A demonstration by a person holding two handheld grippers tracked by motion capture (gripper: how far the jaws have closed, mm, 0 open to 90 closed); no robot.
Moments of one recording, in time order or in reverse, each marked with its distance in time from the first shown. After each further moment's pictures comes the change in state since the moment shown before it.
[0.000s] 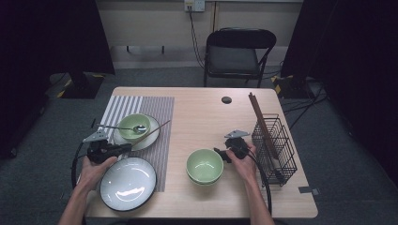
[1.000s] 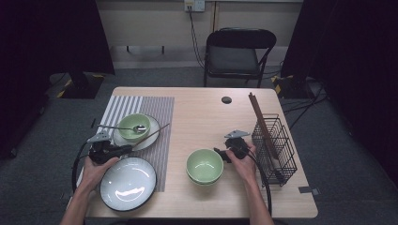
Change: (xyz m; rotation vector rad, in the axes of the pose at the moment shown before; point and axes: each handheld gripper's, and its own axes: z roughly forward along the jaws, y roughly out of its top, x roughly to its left) left arm 0.003 -0.005 0.009 0.051 0.039 -0.002; right arm 0.000 0.000 0.000 0.000 0.001 0.000
